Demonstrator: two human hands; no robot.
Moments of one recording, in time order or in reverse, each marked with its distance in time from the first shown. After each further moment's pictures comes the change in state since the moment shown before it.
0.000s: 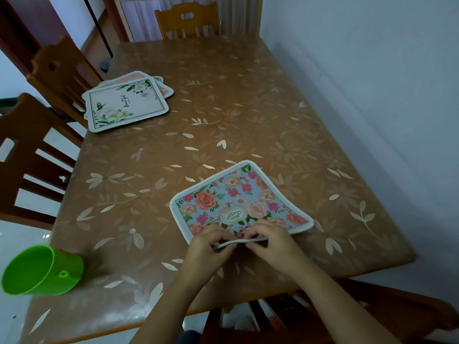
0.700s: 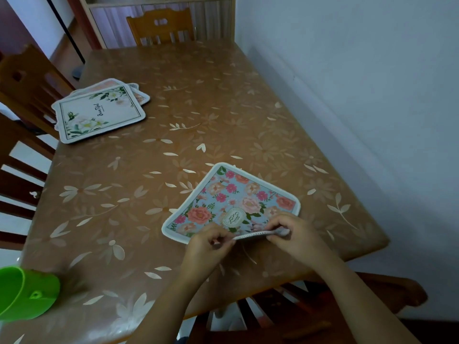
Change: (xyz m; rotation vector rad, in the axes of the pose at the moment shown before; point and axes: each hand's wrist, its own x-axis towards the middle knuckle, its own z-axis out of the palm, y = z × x) left_hand 0.014 0.005 0.028 -0.011 -0.063 0.018; right_hand -0.035 0.030 -0.056 0.017 0.147 0.122
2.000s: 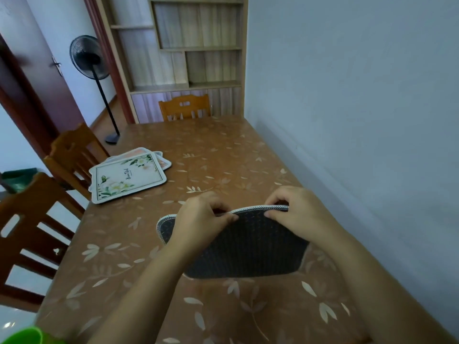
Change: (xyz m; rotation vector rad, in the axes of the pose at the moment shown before) left_hand 0.093 0.141 -0.114 0.320 0.158 0.219; right_hand 0.071 -0.144 -0.106 -0.269 0.175 -0.224
